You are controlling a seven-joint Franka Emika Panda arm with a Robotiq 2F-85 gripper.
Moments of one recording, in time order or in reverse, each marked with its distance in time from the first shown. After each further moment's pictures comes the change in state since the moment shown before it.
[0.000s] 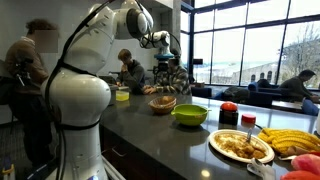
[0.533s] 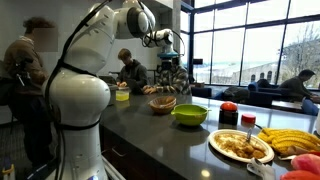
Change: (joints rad) arm -0.026 -0.002 -0.018 0.018 0.000 0.017 -0.013
